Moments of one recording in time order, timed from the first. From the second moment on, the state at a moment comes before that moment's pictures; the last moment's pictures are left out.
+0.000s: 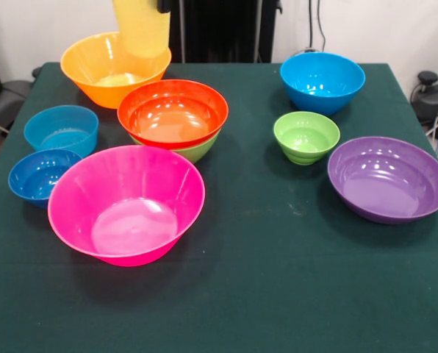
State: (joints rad) arm -0.30 -0.93 -0.10 1.68 -0.06 0.73 2.19
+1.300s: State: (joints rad) arm -0.31 -0.75 -0.08 1.71 -0.08 0.49 2.19
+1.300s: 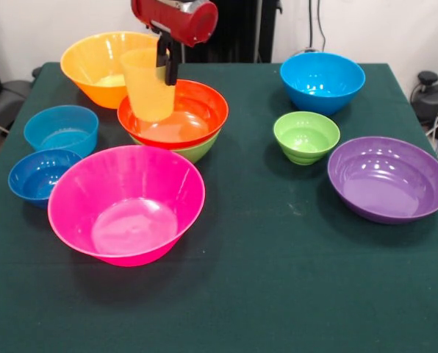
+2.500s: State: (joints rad) arm -0.30 -0.74 -0.07 1.73 -0.08 0.58 2.19
